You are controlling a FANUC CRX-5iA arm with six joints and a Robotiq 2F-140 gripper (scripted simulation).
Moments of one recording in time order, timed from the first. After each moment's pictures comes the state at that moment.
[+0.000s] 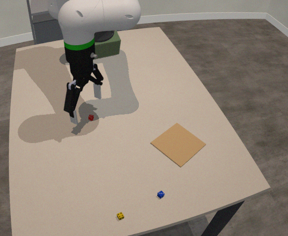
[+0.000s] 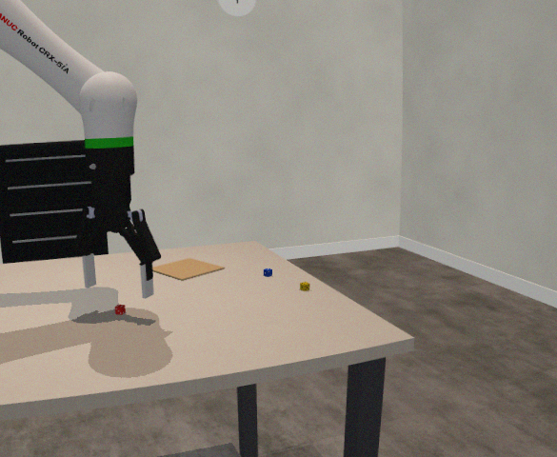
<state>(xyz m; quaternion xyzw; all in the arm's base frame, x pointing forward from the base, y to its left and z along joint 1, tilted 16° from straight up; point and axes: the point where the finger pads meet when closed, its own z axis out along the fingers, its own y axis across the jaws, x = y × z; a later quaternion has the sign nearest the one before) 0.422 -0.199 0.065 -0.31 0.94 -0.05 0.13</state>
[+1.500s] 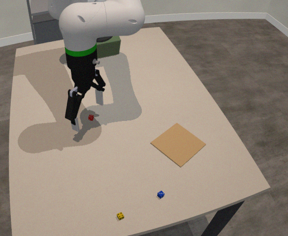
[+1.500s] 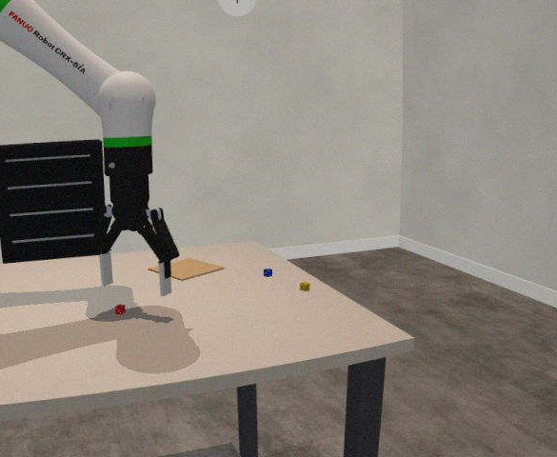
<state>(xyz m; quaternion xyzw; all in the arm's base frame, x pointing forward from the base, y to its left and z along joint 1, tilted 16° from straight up) 0.455 -0.204 0.074 -0.31 0.94 -0.05 0.13</state>
